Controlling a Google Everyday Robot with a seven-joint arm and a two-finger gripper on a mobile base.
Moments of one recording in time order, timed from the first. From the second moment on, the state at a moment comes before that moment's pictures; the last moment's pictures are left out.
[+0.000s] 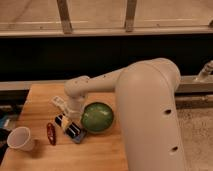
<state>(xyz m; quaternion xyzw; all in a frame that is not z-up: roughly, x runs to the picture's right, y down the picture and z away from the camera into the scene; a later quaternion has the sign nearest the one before) -0.188 0.200 0.767 -0.48 0.07 0.41 0.77</state>
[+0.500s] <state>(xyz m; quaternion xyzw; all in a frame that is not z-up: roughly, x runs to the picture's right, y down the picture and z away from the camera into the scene) -0.184 0.214 0.780 -0.50 0.07 0.42 0.76</state>
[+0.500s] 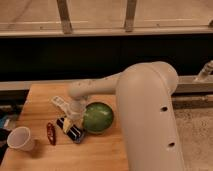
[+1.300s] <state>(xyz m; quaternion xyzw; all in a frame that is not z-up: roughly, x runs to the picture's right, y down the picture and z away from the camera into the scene) -0.184 0.207 0.789 -0.48 0.08 0.42 0.77</state>
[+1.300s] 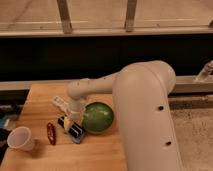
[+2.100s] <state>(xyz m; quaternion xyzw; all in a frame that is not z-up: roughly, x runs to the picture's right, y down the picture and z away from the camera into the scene) -0.153 0.153 0.779 -0.43 0.06 0.46 0.78</state>
